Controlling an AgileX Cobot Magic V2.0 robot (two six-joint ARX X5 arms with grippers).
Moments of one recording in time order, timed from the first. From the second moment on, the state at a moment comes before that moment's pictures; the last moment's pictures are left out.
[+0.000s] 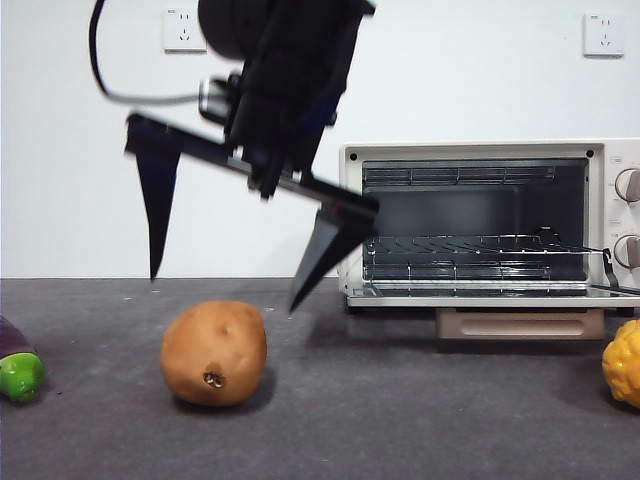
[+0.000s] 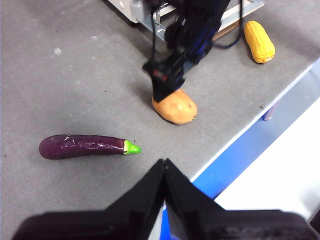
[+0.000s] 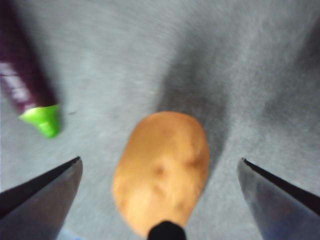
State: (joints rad) left arm -0.83 0.47 1.14 -1.32 -0.15 -0.12; right arm 0.88 1.99 1.58 -0.82 -0.12 0.49
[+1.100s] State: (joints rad) left arm -0.83 0.47 1.14 -1.32 -0.15 -0.12; right arm 0.94 2.08 1.64 -0.95 -0.08 0.53
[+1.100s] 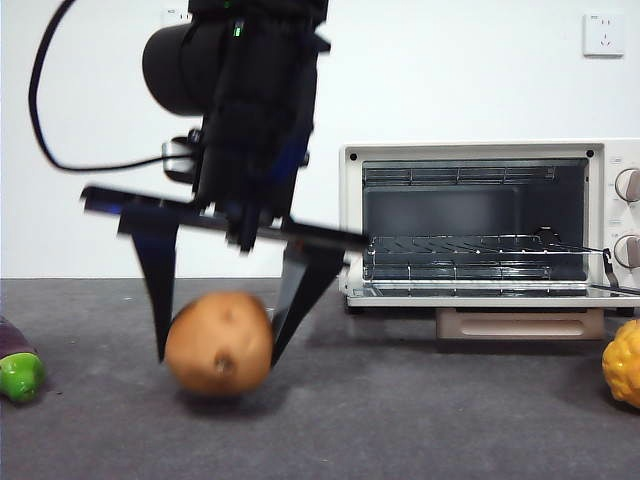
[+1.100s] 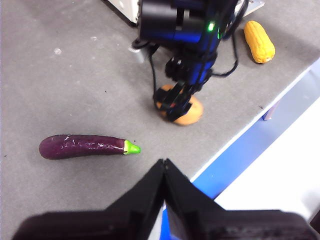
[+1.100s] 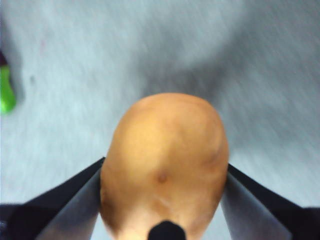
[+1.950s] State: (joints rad) left arm -0.83 0.47 1.14 -1.32 -0.22 -0.11; right arm 0.90 1.90 1.98 -1.36 0.38 0.19
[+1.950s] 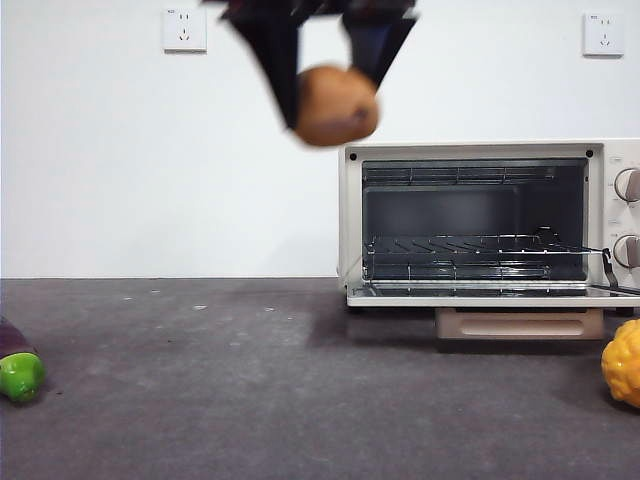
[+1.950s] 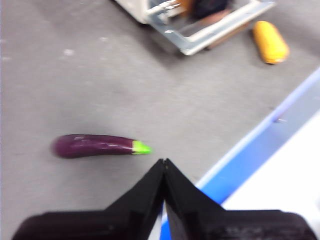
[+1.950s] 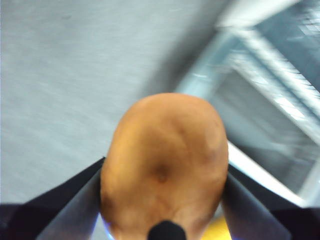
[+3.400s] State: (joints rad) left arm -0.83 0.48 1.14 -1.32 -0.37 -0.11; right arm 0.56 1.52 1.17 -0.43 0.48 0.22
